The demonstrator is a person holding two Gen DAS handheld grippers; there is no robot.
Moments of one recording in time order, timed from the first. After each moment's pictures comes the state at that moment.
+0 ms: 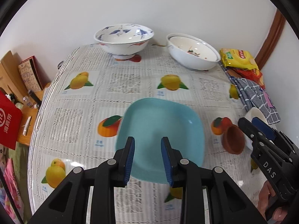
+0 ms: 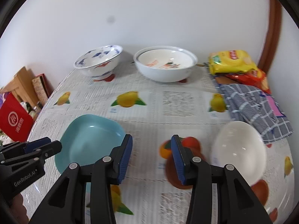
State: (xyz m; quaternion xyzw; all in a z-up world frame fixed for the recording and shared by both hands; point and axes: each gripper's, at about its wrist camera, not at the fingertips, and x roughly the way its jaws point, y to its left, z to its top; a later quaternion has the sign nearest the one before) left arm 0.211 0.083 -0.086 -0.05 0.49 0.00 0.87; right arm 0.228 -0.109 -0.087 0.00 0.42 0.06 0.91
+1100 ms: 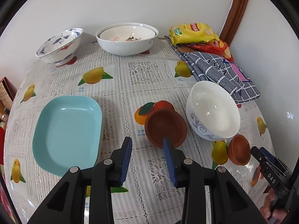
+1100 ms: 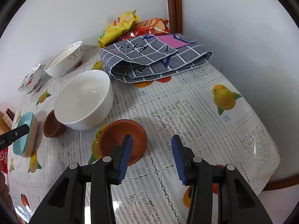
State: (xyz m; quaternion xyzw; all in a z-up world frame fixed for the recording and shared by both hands) left arm 0.210 -0.067 -0.102 -0.01 0.50 -0.08 0.86; right arm 0.146 -0.340 -0.143 0.12 0.47 -0.09 0.87
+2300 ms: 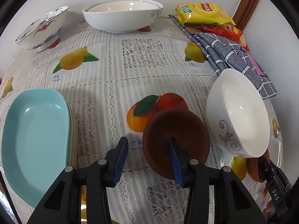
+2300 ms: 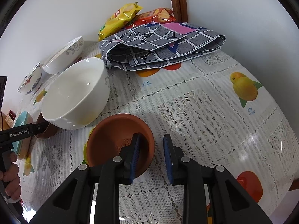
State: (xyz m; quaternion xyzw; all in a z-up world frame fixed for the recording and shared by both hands) left arm 0.263 -0.078 -0.157 -0.02 0.55 -0.08 0.83; right arm 0.164 -0.342 -0.178 0.14 0.46 -0.07 0.87
